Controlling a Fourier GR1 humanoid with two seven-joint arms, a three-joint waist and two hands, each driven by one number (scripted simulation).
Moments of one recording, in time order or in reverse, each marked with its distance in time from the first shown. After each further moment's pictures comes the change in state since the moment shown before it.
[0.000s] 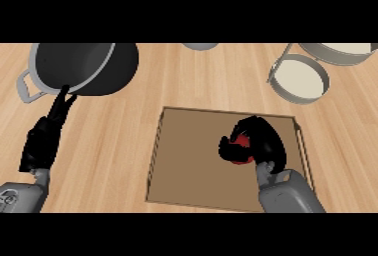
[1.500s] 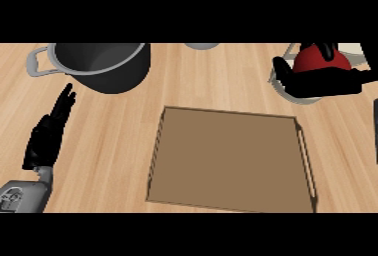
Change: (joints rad) left arm -0.012 -0.050 0.043 0.004 -0.058 -0.041 0.013; right arm -0.455 -0.322 -0.345 -0.179 -0.135 0.315 -0.485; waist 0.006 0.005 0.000
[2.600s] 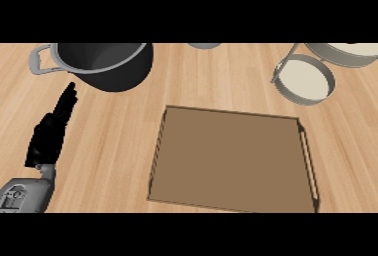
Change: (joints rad) left arm -0.015 -0.036 0.037 0.018 -0.031 -0.043 -0.008; right arm -0.231 -0.201 -0.021 0.833 0.381 -0.276 -0.587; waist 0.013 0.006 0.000
